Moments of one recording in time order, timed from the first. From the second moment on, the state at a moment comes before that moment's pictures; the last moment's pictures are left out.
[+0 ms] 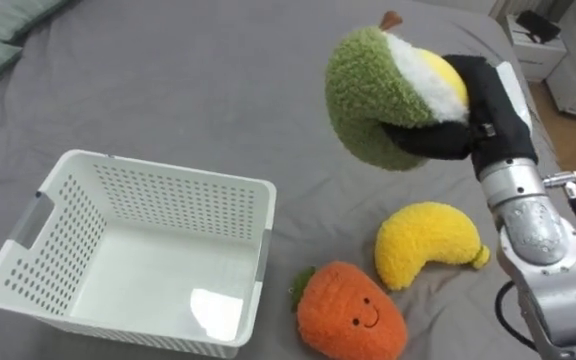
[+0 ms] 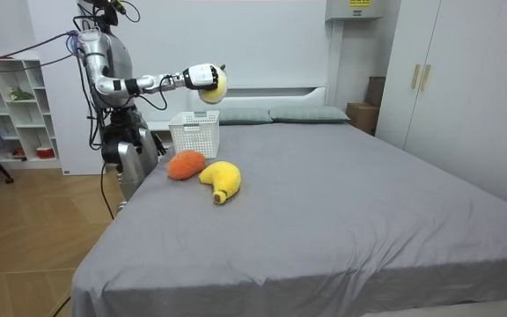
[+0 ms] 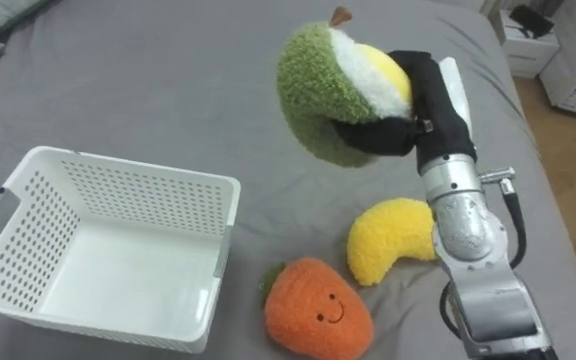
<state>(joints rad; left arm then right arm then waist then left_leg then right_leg) 0.17 0.22 0.09 1.07 0.16 0.05 0.29 -0.17 -0.42 0.13 -0.07 -0.01 0.03 -0.08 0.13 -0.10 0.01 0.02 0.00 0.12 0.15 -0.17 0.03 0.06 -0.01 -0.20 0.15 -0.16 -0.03</state>
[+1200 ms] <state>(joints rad) 0.14 0.21 0.03 0.97 0.17 0.11 0.28 -0.28 -0.30 0.45 0.06 -0.13 0.13 0.07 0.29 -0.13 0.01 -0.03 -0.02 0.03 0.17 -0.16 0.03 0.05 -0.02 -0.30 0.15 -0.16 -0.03</state>
